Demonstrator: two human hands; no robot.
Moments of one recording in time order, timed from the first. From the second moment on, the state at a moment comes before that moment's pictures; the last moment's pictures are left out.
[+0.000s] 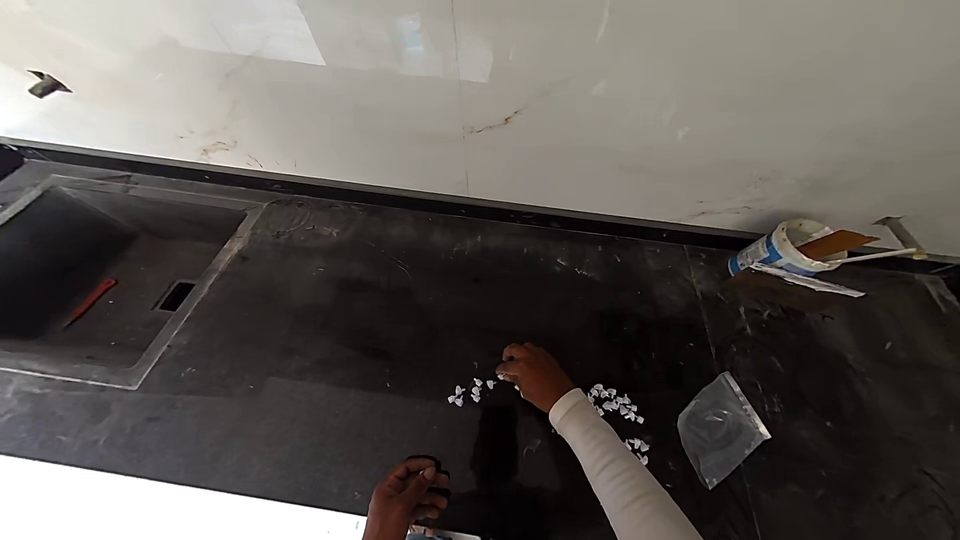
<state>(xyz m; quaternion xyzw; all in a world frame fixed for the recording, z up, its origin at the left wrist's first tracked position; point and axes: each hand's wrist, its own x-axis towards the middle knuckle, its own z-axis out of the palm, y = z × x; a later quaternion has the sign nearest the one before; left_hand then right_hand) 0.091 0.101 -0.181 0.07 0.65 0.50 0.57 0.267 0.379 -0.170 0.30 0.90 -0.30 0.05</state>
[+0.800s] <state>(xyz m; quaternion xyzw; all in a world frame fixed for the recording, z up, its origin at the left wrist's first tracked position) 0.093 0.098 -0.182 0.07 0.64 0.52 0.56 0.267 0.312 -0.170 0.42 0.83 -0.34 -0.09</state>
